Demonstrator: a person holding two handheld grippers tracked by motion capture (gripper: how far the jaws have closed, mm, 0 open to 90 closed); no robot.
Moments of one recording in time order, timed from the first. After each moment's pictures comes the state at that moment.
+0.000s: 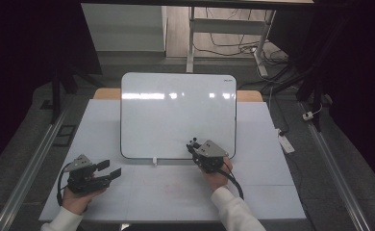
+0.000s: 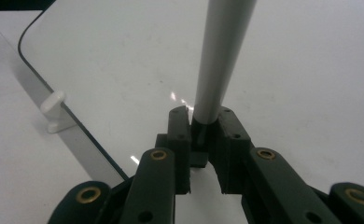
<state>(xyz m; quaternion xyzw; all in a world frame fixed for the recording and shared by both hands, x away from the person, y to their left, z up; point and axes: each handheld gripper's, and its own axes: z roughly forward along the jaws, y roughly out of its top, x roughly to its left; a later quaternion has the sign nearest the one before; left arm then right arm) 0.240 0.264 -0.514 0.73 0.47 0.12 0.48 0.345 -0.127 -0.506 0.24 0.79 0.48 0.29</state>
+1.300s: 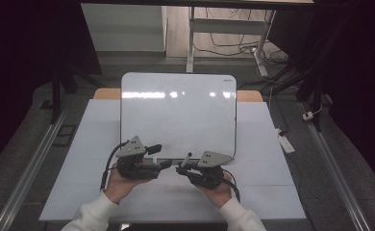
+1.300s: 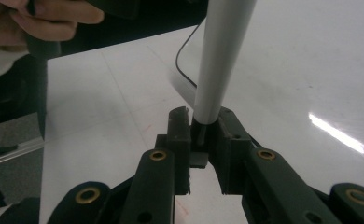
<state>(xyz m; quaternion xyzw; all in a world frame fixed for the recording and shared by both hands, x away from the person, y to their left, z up) 0.274 0.128 -0.439 0.78 0.31 0.11 0.52 0.300 -0.127 -0.487 0.18 0.82 0.54 0.08</state>
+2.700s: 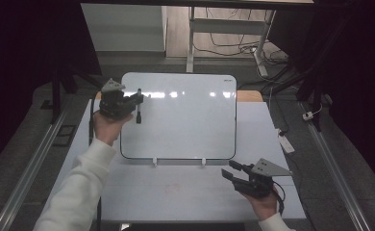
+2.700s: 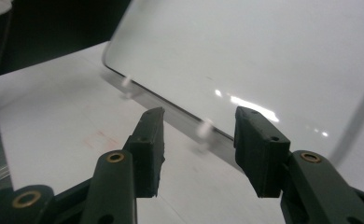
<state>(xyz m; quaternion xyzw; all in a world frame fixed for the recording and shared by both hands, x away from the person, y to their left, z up) 0.400 0.198 -0.365 0.71 0.49 0.22 0.46 0.273 -0.259 -0.473 0.30 0.77 0.54 0.17</state>
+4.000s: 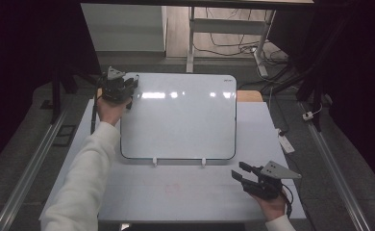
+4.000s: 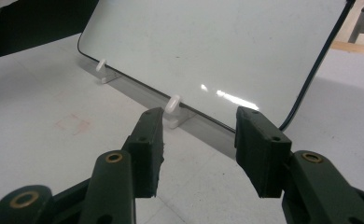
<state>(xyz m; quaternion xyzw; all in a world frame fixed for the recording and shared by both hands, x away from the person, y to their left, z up) 0.456 0.212 -0.389 0.69 0.48 0.31 0.45 0.276 -0.281 -0.485 0.32 0.77 0.53 0.18</state>
